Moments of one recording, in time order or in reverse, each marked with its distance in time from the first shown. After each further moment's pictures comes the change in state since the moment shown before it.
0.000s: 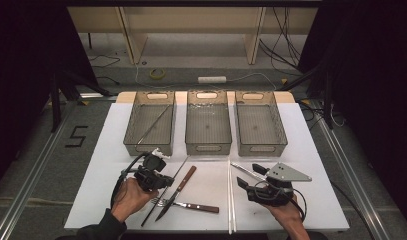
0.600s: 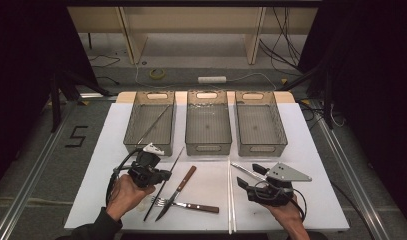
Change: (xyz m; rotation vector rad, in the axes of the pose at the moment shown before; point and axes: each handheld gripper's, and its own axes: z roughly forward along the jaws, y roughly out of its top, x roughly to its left) left arm 0.005 0.002 -0.022 -0.106 0.001 -0.004; right arm 0.000 0.000 0.000 -0.002 0.000 0.000
